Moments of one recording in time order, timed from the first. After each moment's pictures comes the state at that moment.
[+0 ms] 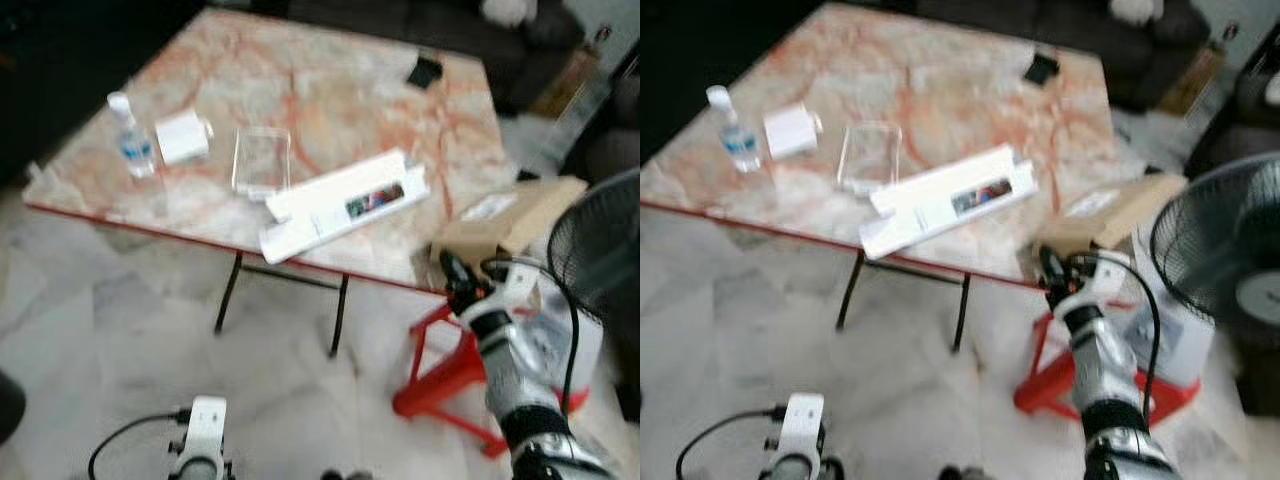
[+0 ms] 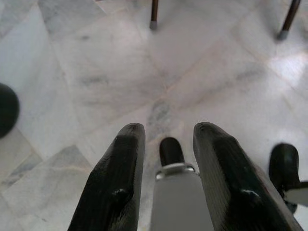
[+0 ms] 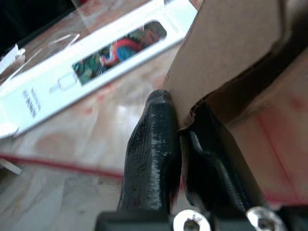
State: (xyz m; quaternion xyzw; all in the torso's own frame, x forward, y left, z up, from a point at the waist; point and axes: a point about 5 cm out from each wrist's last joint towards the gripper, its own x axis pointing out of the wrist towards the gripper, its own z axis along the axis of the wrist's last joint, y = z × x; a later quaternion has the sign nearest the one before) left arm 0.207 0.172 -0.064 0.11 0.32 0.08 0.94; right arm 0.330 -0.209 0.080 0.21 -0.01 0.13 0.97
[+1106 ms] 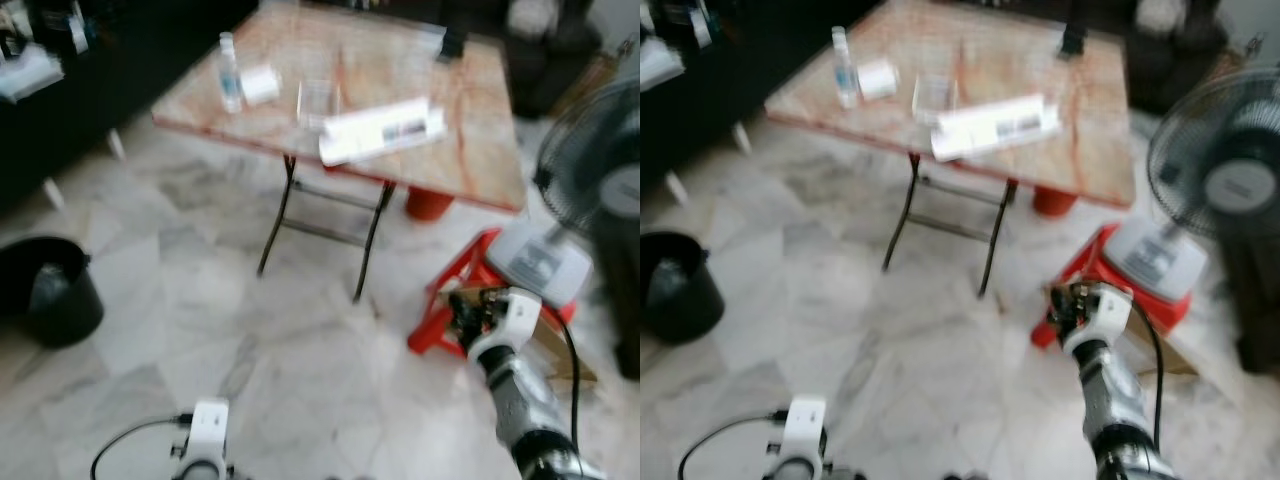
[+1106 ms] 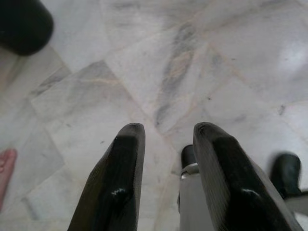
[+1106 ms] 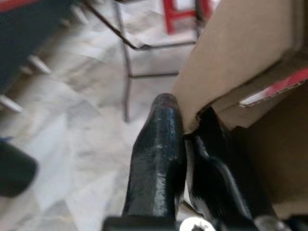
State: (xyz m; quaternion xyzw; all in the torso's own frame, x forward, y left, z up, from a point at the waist) left arm 0.203 0.173 -0.066 0.11 0.33 0.09 0.94; right arm 0.298 -0.231 0.027 0.20 0.12 0.03 0.97
